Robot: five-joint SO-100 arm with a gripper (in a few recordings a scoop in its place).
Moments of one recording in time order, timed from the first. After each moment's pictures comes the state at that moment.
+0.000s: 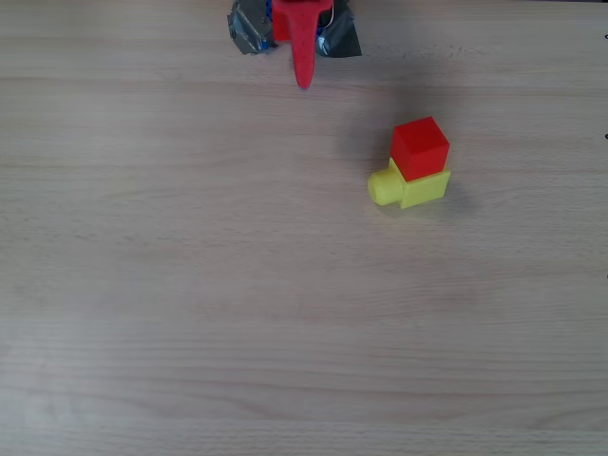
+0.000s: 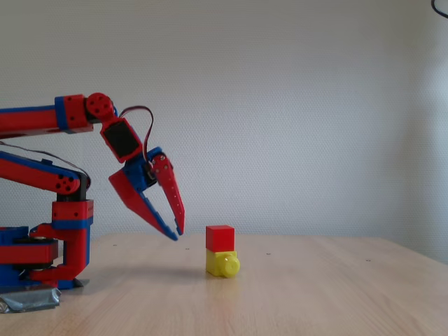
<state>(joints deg) -5.4 168.9 158.2 61.3 3.1</state>
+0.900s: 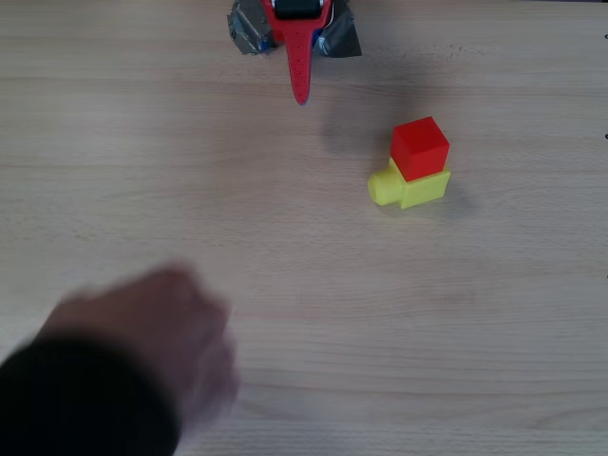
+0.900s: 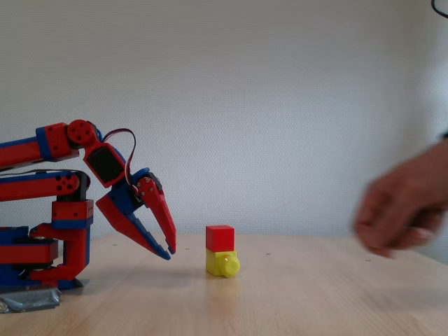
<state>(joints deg) -5.1 188.8 172.2 63.8 7.2</state>
